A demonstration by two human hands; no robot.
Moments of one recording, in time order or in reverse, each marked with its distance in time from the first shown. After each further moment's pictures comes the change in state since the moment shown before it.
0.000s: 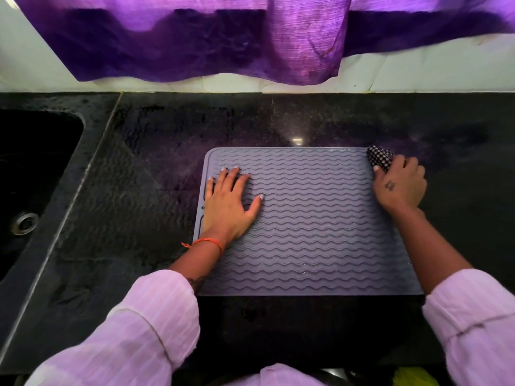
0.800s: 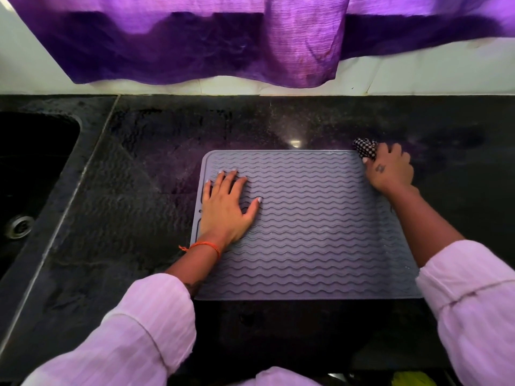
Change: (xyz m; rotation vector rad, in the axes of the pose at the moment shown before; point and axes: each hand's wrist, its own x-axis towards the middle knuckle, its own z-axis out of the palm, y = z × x) left_hand 0.000 0.000 0.001 0.018 0.017 0.001; right_hand 0.037 -0.017 -0.007 -0.037 -0.210 -0.061
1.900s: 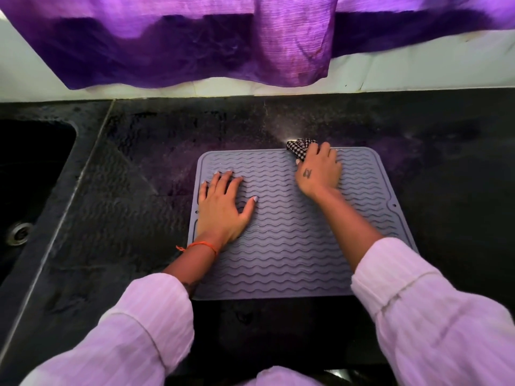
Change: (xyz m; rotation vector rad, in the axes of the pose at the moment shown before) left_hand 0.001 0.001 -0.001 0.004 -0.011 -0.001; right_hand -0.046 -0.109 0.027 0.080 0.040 -0.151
